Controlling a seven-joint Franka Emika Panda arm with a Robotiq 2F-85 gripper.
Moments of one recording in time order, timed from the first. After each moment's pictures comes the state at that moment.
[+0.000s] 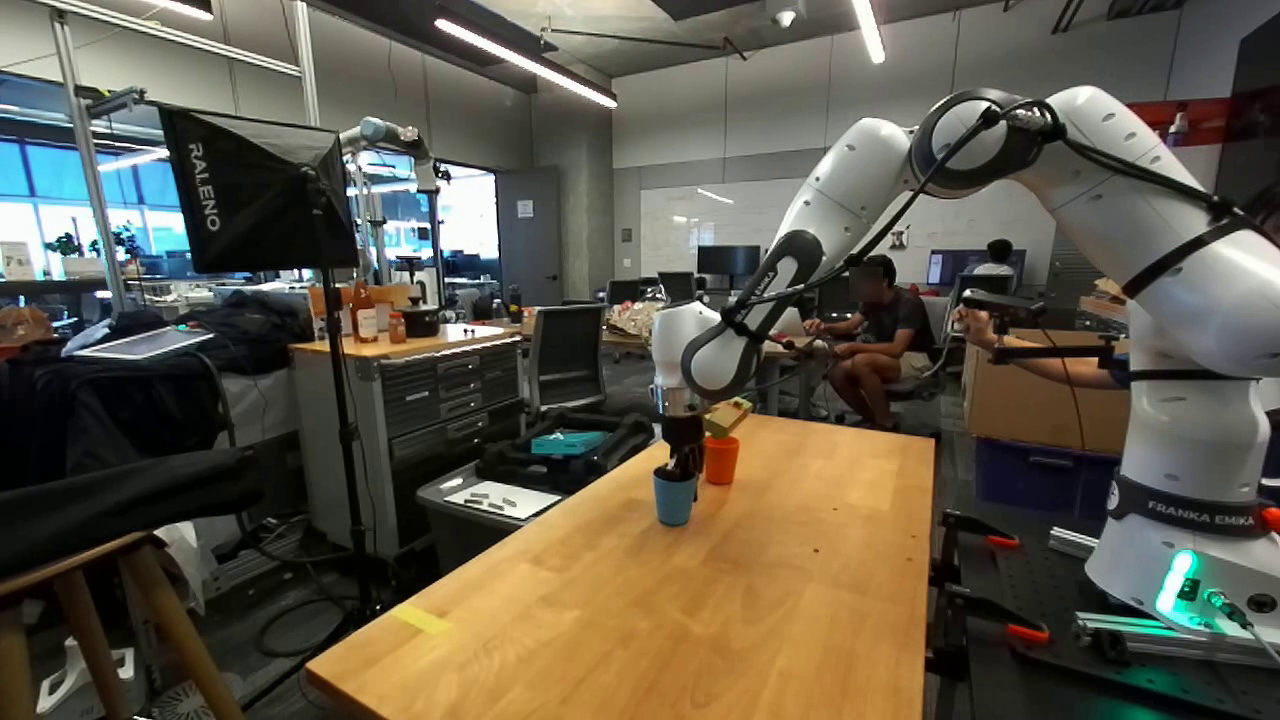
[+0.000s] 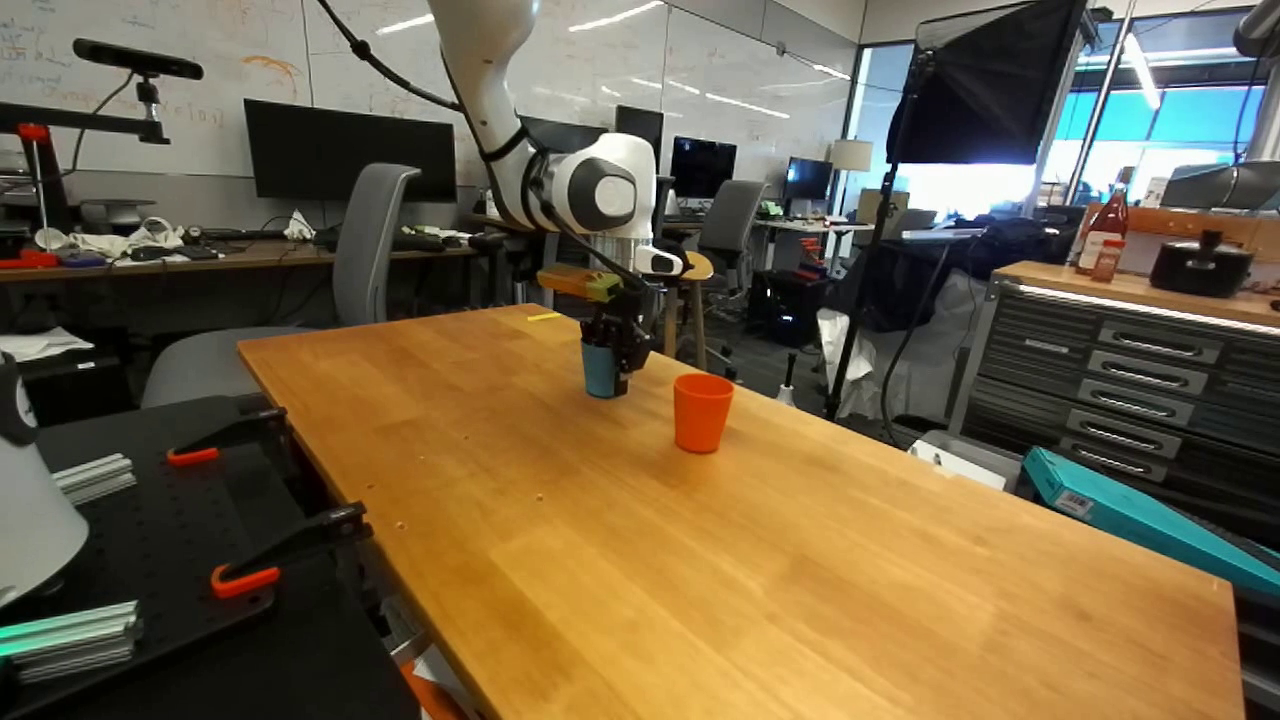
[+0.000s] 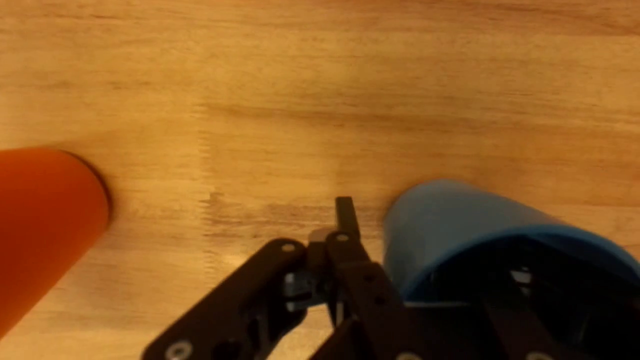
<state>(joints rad) 0.10 0.67 -0.03 -1.86 -0.10 2.50 0.11</state>
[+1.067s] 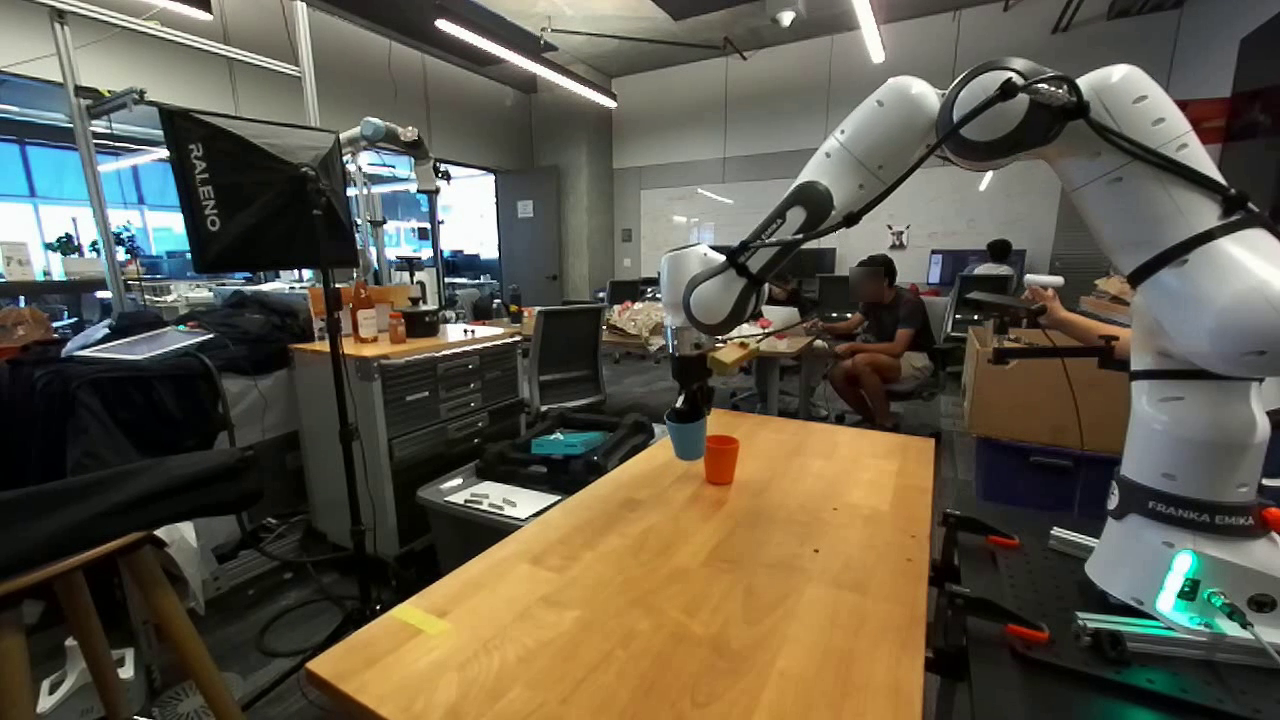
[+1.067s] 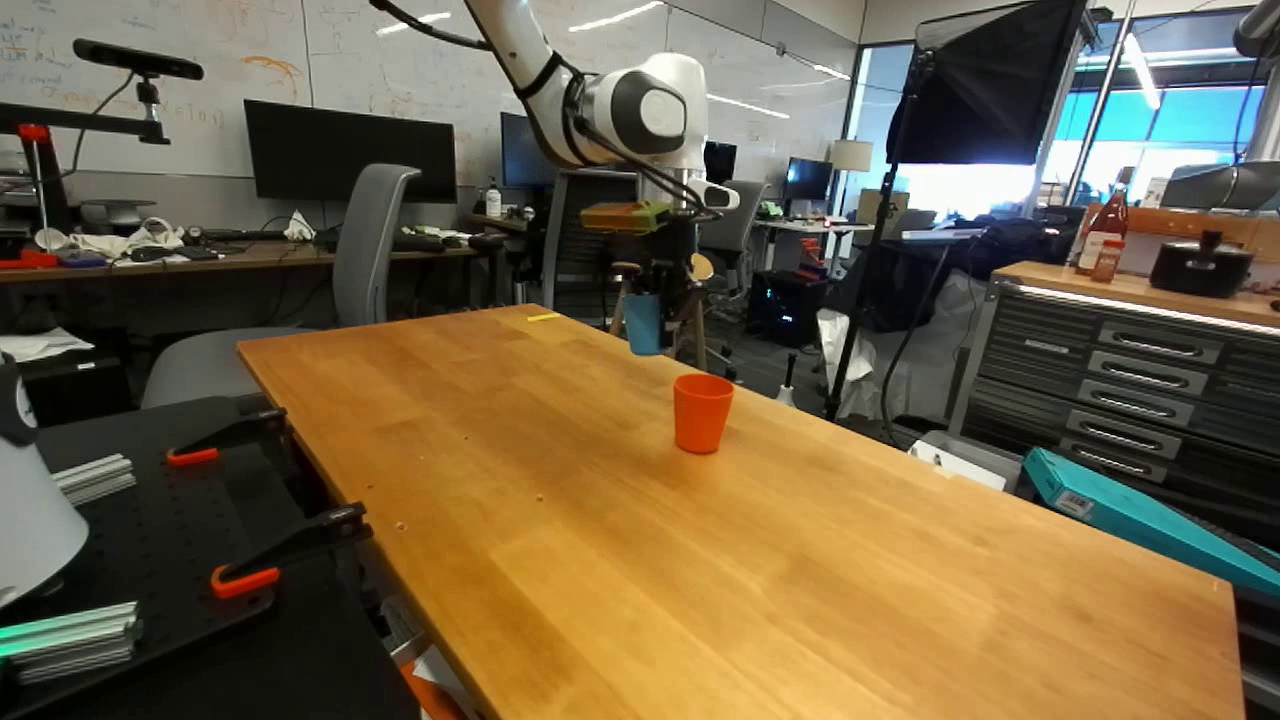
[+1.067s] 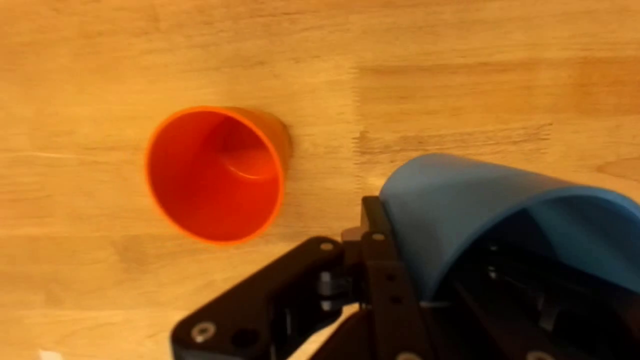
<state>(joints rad) 0.05 0.53 -0.10 -1.81 -0.11 2.32 0.10</state>
